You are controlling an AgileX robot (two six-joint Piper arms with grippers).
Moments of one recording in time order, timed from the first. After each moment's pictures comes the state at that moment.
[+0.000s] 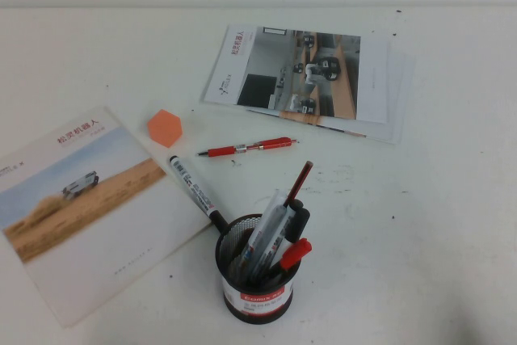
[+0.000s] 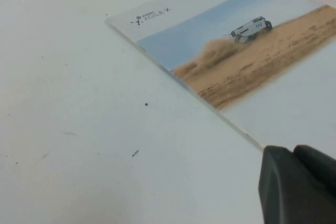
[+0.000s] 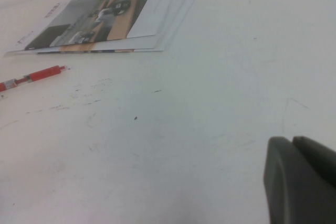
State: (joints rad) right arm 0.01 -0.01 0.03 0.34 0.35 -0.07; left arm -0.07 0.12 0.02 0.20 0.32 -0.14
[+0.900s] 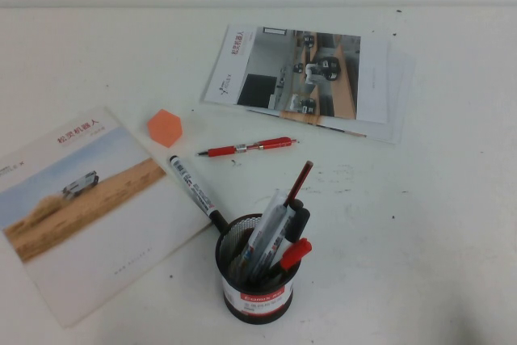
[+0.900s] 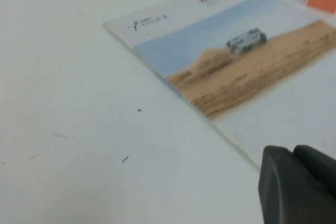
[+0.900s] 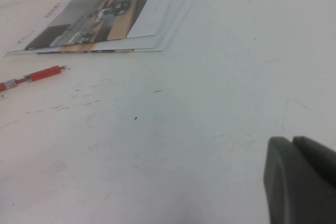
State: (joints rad) right arm 0.01 -0.01 0.03 0.34 0.35 -0.07; left arm -0.07 0.12 0.02 0.18 0.30 -0.18
